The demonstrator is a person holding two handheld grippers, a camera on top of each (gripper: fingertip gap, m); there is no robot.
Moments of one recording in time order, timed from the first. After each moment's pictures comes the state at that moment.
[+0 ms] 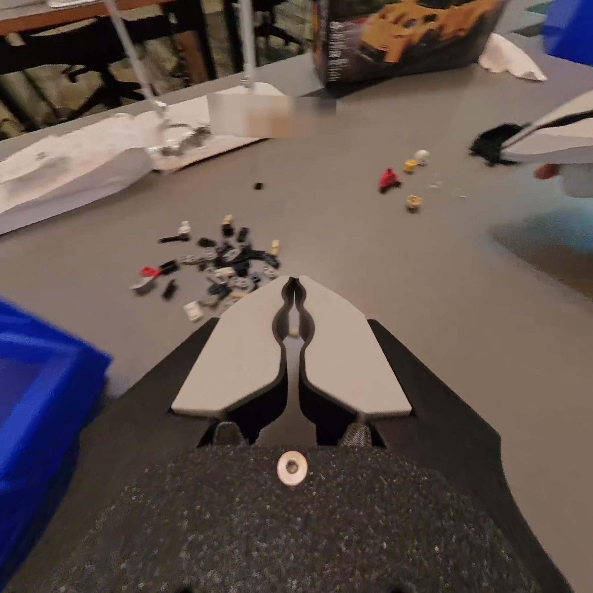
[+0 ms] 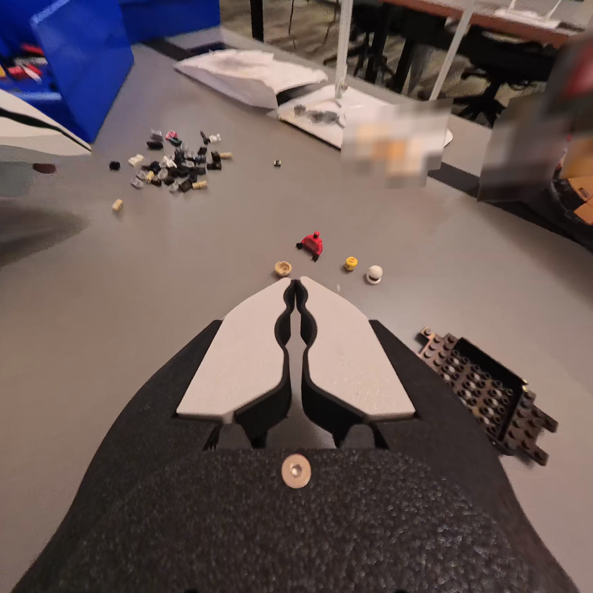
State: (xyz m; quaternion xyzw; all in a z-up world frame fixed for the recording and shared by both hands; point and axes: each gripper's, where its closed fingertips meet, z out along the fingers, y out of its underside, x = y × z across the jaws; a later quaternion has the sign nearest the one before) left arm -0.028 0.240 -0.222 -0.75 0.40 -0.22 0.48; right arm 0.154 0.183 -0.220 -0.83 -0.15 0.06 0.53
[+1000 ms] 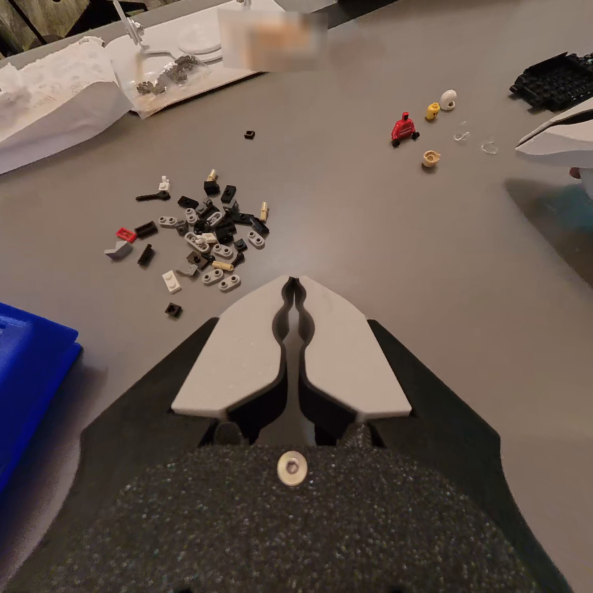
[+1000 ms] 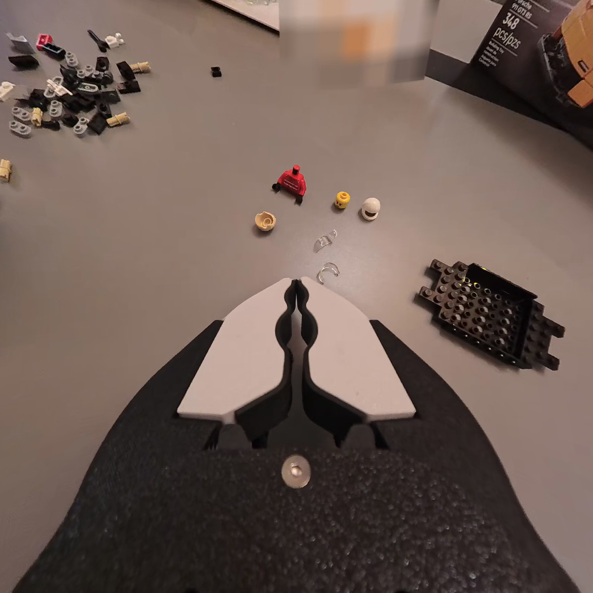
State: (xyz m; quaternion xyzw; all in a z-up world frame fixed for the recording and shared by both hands) left arm -0.026 0.233 -0.247 -0.80 0.39 -0.17 0.43; right arm 0.157 0.178 -0.257 -0.90 -0.06 -0.03 0.44
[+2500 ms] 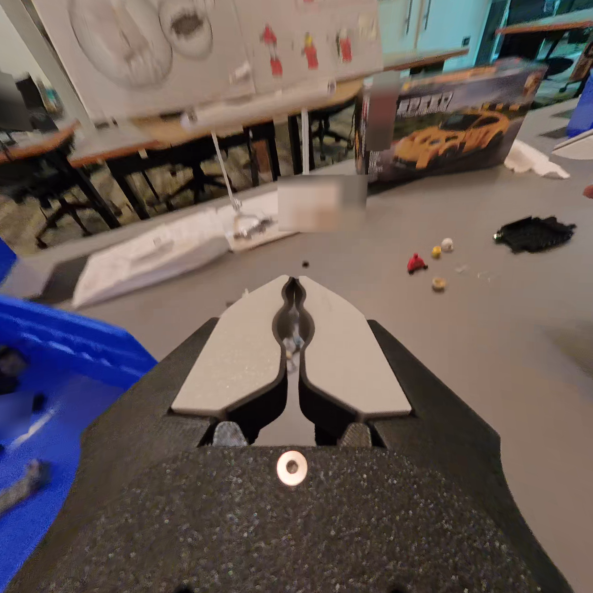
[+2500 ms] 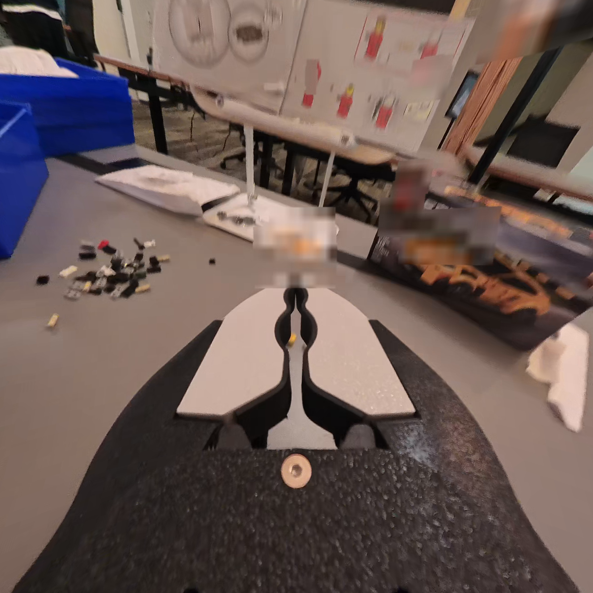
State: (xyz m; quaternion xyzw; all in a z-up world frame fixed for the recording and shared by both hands) left arm -0.037 0.258 -0.154 -0.70 0.33 -0.19 0.60; right arm 0.170 0.196 -0.140 -0.76 -0.06 -0.07 0.65
